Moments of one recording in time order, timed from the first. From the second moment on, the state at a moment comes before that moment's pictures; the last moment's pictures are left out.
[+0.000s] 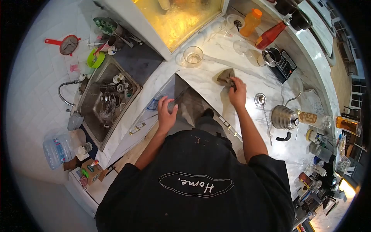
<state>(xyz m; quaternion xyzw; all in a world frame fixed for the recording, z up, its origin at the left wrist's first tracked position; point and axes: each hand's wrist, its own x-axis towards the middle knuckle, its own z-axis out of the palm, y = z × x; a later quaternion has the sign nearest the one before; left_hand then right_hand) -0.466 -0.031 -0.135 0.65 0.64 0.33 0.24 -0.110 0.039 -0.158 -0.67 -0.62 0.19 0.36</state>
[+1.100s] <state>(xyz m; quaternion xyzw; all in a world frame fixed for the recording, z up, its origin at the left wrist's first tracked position) -0.817 -0.198 -0.098 0.51 0.71 0.42 0.23 -0.569 -0.004 -0.138 -0.53 -0.81 0.17 0.18</state>
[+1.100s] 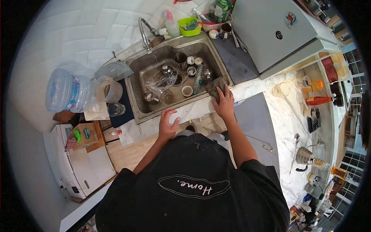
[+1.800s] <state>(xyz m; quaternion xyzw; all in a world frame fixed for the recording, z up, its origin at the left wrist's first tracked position) -0.777 -0.140 -0.086 0.57 0.67 0.41 0.24 -0.404 -0.057 -0.129 -0.69 -0.61 0.15 0.38</state>
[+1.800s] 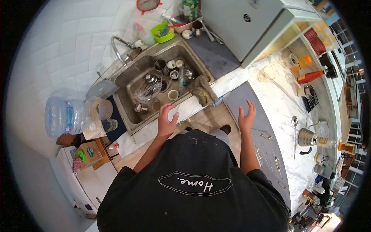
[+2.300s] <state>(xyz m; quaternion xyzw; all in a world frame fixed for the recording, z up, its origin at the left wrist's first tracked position) -0.577 -0.020 -0.083 0.67 0.56 0.37 0.32 -0.234 -0.029 -0.079 -0.72 -0.50 0.16 0.45</state>
